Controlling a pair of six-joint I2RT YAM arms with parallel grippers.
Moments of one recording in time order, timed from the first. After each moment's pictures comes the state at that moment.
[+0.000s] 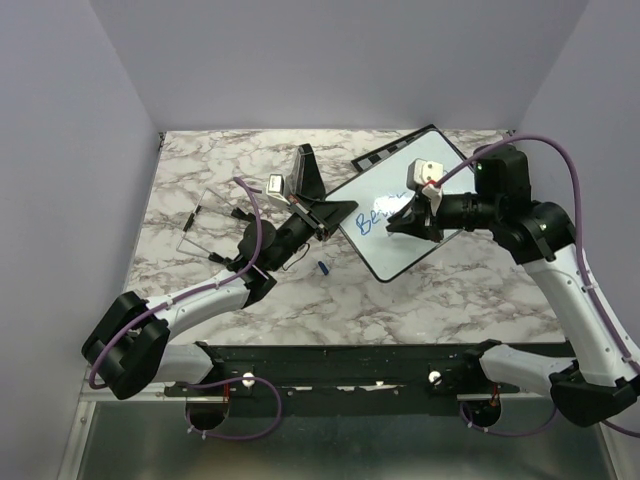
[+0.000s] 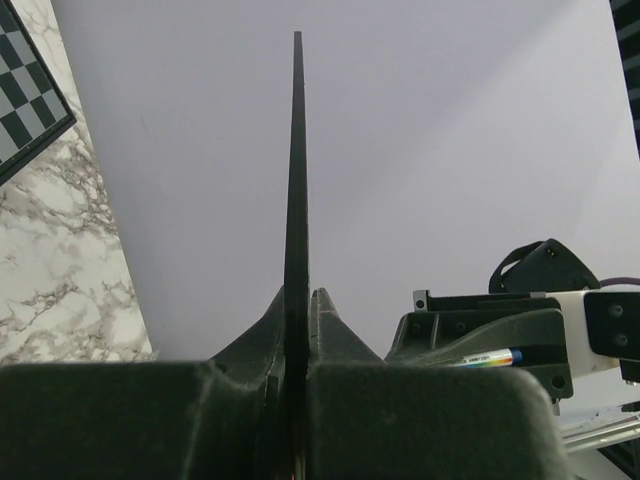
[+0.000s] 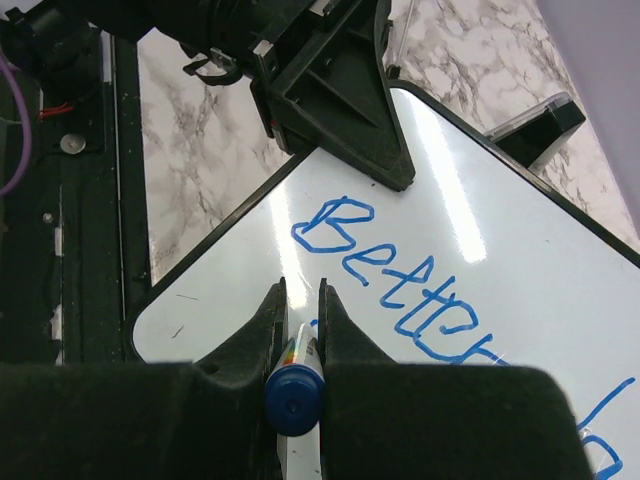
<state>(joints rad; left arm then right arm) -0.75 1.28 0.65 0.88 0.05 -1.46 0.46 1.13 1.46 -0.86 -0.78 -0.60</state>
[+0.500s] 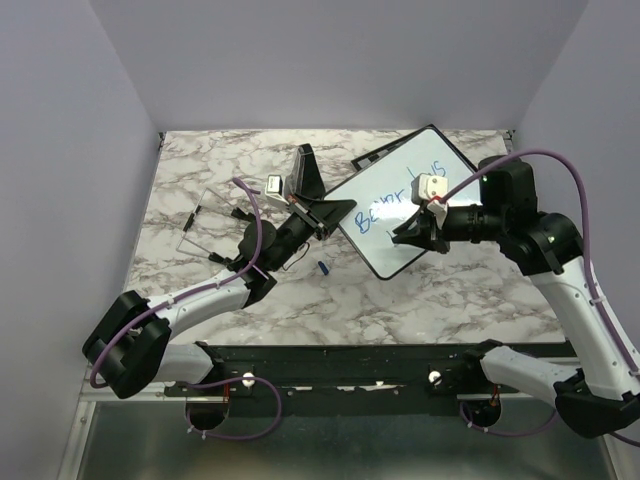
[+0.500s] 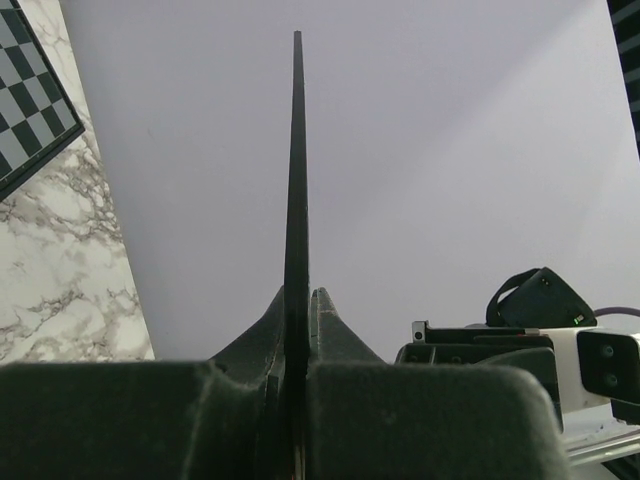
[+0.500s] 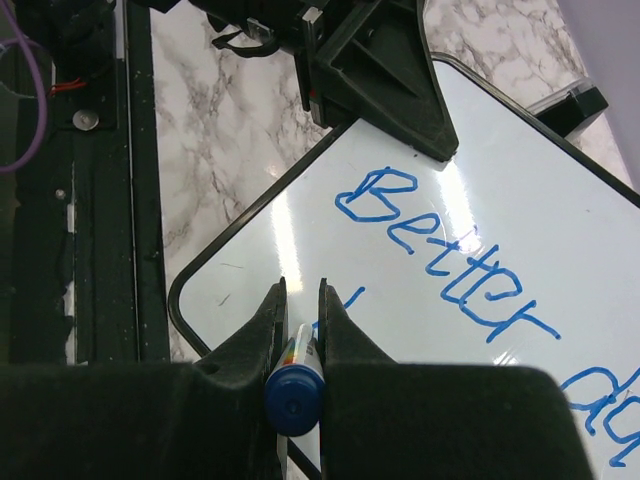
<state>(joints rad) -0.75 1.29 0.64 0.89 0.03 -1.47 0.46 1.06 1.42 -0.91 -0.78 -0.65</state>
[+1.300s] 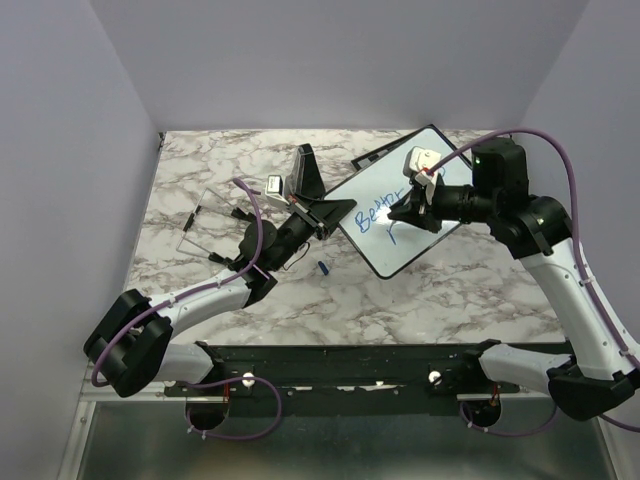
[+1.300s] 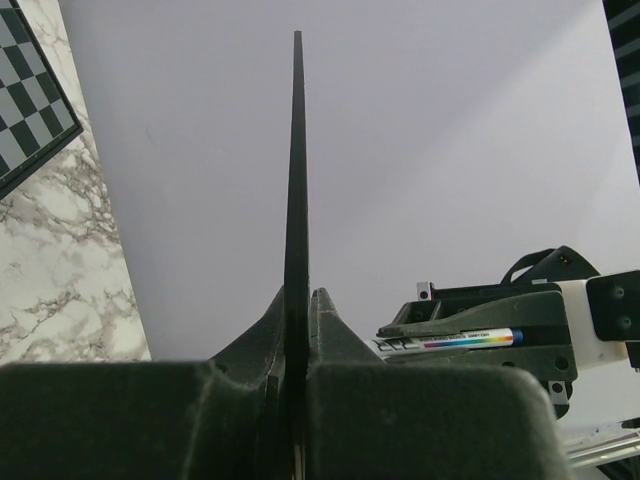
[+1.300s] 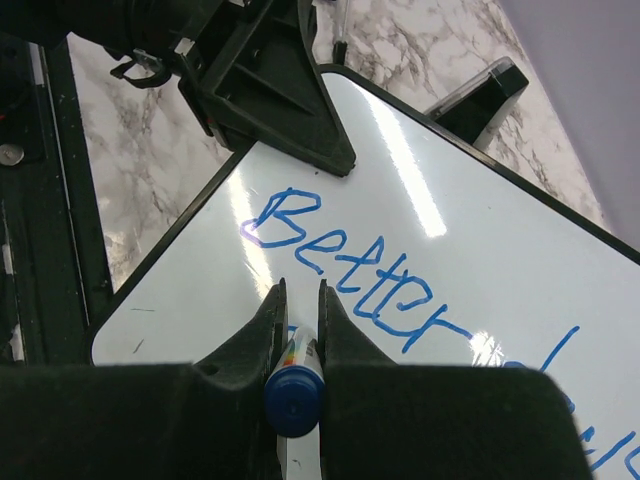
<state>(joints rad) -0.75 1.29 0.64 0.90 0.02 -1.48 0.47 1.16 1.50 -0.84 -0.66 -0.56</state>
